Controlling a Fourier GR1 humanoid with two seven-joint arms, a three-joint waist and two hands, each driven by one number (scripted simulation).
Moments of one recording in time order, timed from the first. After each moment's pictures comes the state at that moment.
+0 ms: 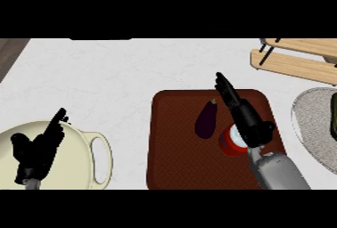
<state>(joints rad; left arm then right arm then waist) 0.02 0.55 -0.27 -1.41 0.44 0.28 0.02 -0.26 -0.19 0.30 -1.49 -0.09 -0.08 -0.01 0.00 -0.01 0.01</state>
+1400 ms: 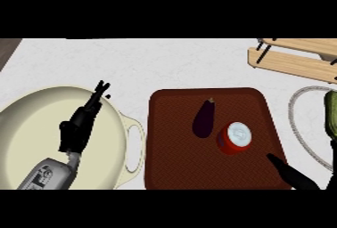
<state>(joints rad) -0.21 0.40 -0.38 -1.42 0.23 0.31 -0.03 0.34 -0.21 0.05 -1.92 0.16 -0.67 0.11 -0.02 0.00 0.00</state>
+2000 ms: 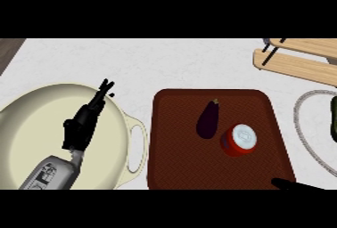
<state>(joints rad) -0.23 0.38 -0.37 -1.41 0.22 0.28 -0.03 0.27 -0.51 0.14 -2.24 0.40 -0.34 0.85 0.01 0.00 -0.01</state>
